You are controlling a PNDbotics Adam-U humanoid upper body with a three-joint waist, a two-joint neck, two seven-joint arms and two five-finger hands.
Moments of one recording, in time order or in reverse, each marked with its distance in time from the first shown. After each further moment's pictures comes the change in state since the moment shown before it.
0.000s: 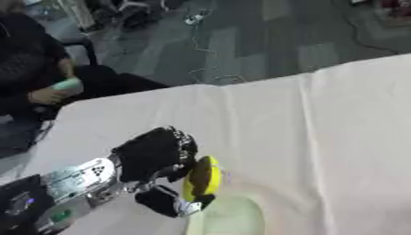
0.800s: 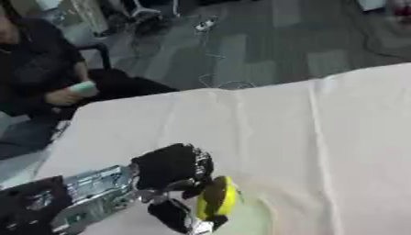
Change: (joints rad) left arm -0.017 0.013 -0.118 0.000 0.157 -0.025 -0.058; right arm 0.017 -0.058 -0.059 0.000 -0.078 0.000 0.000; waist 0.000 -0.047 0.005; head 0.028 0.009
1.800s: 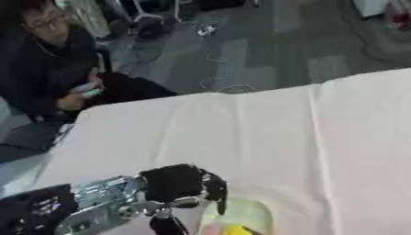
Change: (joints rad) left arm 0.018 0.000 -0.028 0.000 0.020 0.050 -0.170; right arm 0.005 -0.015 -0.023 0.000 -0.031 0.000 0.000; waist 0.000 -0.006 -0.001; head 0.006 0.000
